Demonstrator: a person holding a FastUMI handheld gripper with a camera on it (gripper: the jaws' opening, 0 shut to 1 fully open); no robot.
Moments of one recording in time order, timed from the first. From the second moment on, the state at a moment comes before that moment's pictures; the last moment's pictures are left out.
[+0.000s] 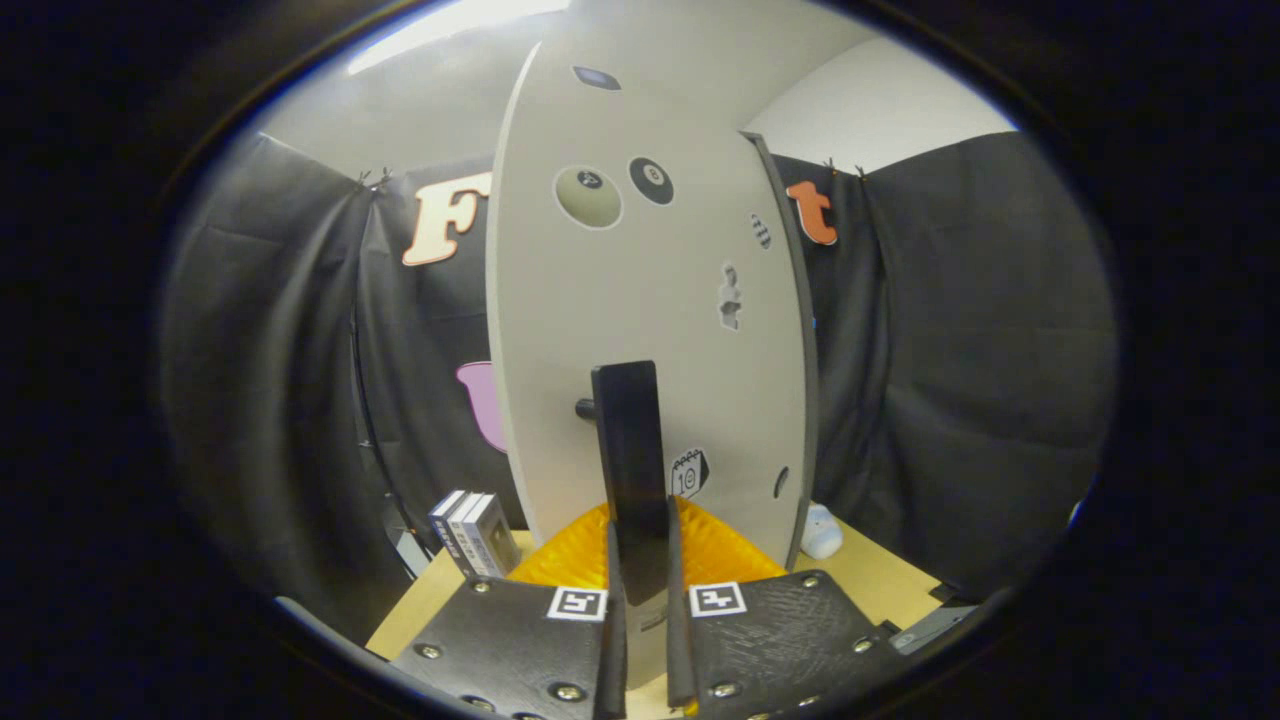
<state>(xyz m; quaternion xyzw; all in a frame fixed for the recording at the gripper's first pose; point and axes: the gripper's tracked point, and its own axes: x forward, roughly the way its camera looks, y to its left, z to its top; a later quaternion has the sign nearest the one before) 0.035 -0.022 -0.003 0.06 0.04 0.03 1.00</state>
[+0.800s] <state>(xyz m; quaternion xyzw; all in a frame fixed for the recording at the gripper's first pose) -0.015 -0.162 0.002 0.03 0.04 -0.07 1.00</state>
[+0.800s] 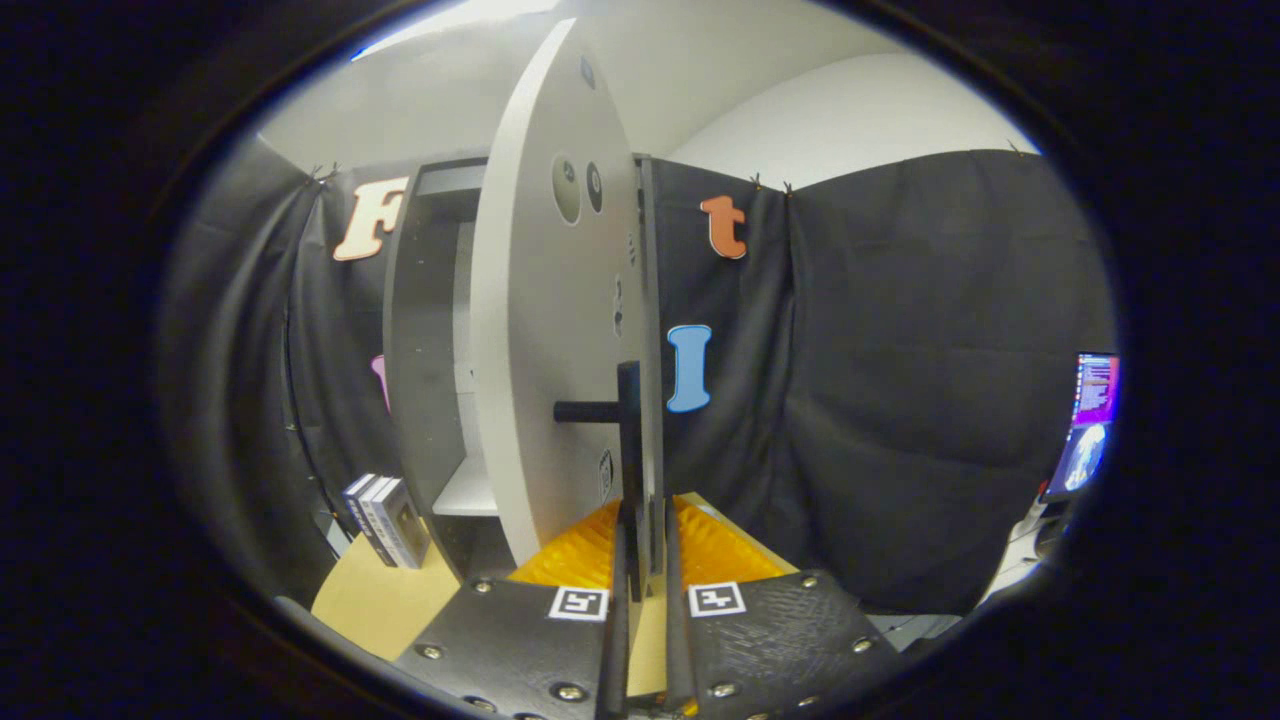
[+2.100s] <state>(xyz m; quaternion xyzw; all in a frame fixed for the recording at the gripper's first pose) -0.004 -0.274 -0.006 0.04 0.06 0.01 1.00</state>
